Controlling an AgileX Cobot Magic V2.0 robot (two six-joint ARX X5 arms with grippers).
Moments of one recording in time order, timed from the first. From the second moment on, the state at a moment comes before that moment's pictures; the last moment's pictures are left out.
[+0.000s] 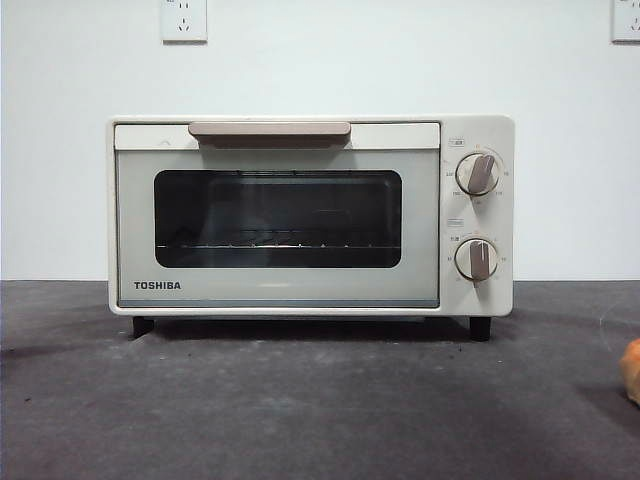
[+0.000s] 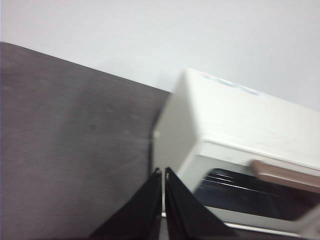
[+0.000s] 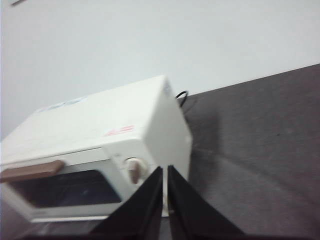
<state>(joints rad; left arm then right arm) -0.11 0.42 0.68 -0.45 0.05 -0.35 0.01 0.28 0.63 -0.46 -0.26 0.37</state>
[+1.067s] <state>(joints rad) -0.36 0.66 0.96 -0.59 0.45 -0.11 0.12 0.53 0.92 -0.80 -0.65 0.11</state>
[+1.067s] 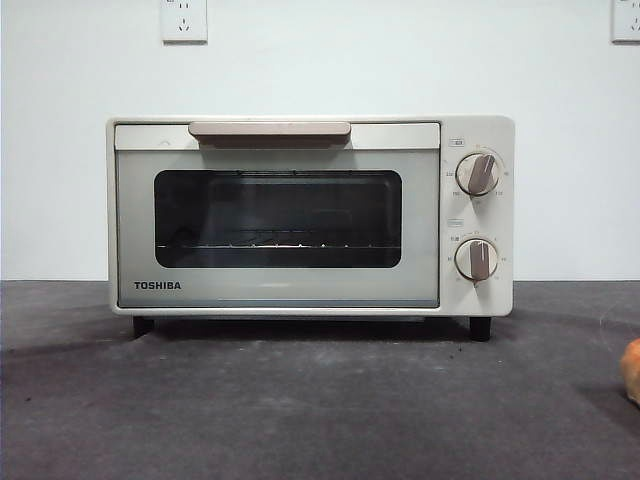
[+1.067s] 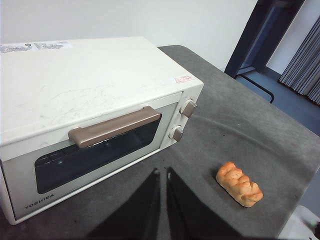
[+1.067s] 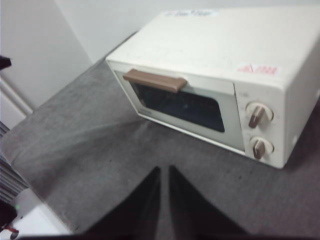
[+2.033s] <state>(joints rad) -0.36 0.66 0.96 -0.60 0.45 -0.11 0.12 0.63 0.92 -1.07 -0.44 0.11</state>
